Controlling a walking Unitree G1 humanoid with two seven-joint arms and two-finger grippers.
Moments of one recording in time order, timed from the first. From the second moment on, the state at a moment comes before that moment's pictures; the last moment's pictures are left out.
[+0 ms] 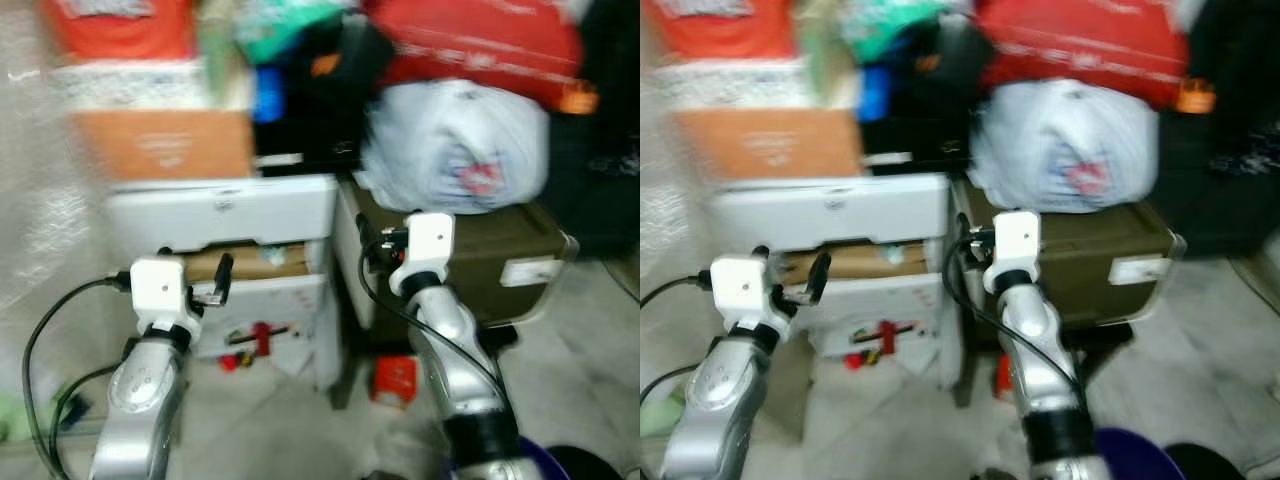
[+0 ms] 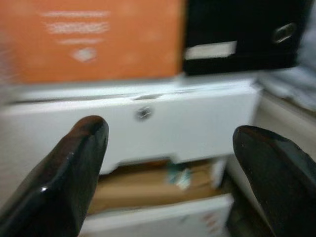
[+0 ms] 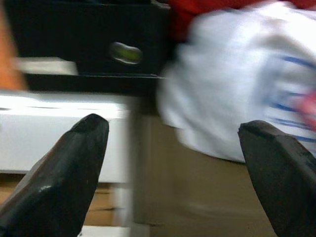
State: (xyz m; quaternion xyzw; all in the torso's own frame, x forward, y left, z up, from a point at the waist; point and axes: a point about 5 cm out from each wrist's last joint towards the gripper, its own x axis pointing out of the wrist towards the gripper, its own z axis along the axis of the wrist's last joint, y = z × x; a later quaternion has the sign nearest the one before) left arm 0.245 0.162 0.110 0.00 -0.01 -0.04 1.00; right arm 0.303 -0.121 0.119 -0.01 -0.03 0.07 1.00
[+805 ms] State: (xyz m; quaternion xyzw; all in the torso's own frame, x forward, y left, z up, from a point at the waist) left arm 0.226 0.164 0.113 0.03 -0.02 -0.05 1.00; right arm 0.286 -0.130 0.113 -0.03 -0.02 0.08 1.00
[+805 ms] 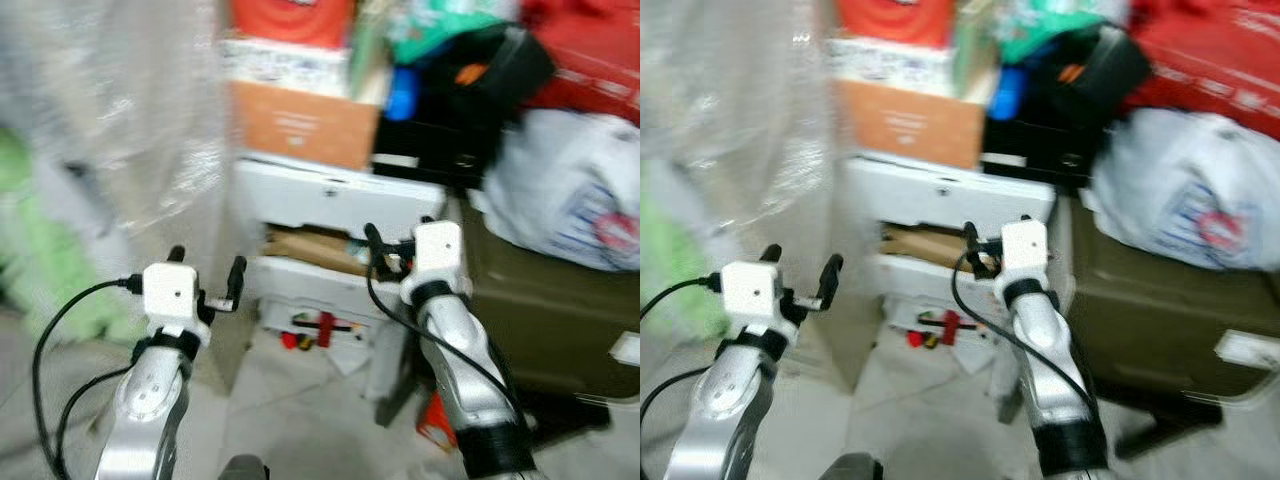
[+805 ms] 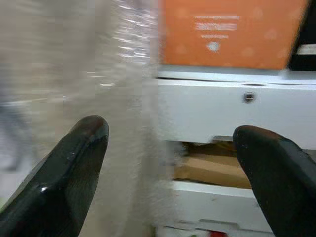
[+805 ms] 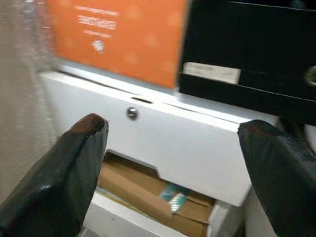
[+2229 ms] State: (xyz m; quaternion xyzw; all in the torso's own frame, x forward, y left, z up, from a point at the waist) left arm 0.241 0.157 0.098 0.04 -0.02 -0.06 1.00; right arm 0.237 -0.201 0.099 -0.09 0.04 -0.03 0.99
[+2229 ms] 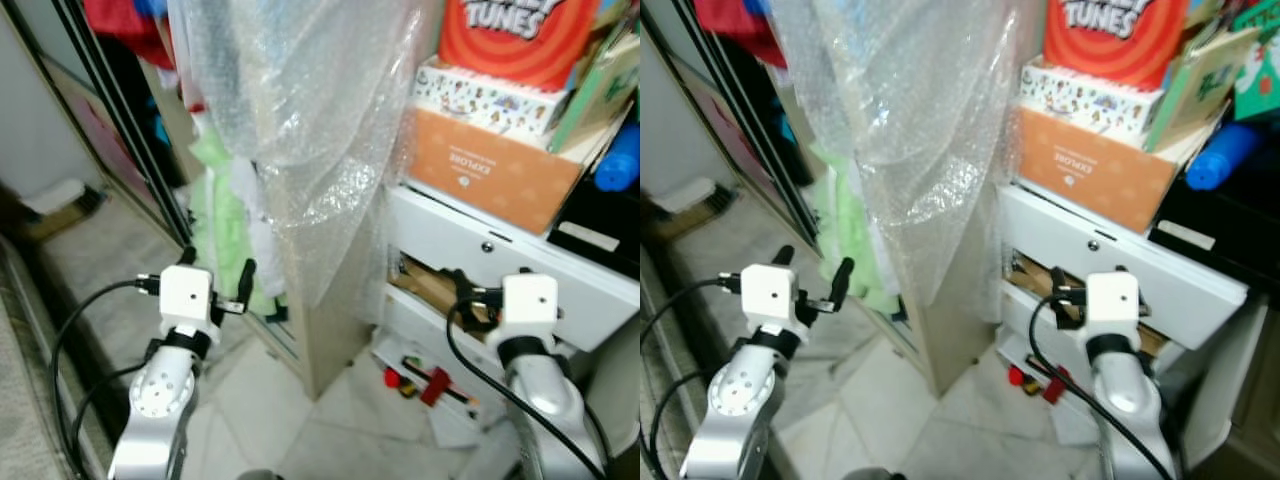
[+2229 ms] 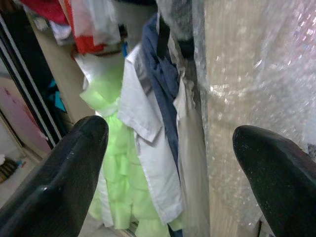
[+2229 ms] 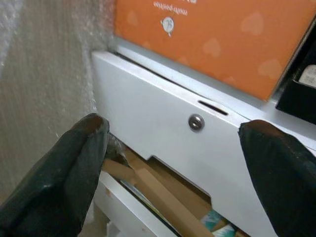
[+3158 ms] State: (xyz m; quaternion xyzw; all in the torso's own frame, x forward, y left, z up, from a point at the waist) left arm 0.249 0.148 0.102 0.03 -0.04 -0.06 1.00; right arm 0.259 -0.170 0.105 -0.08 0.01 0.03 1.00
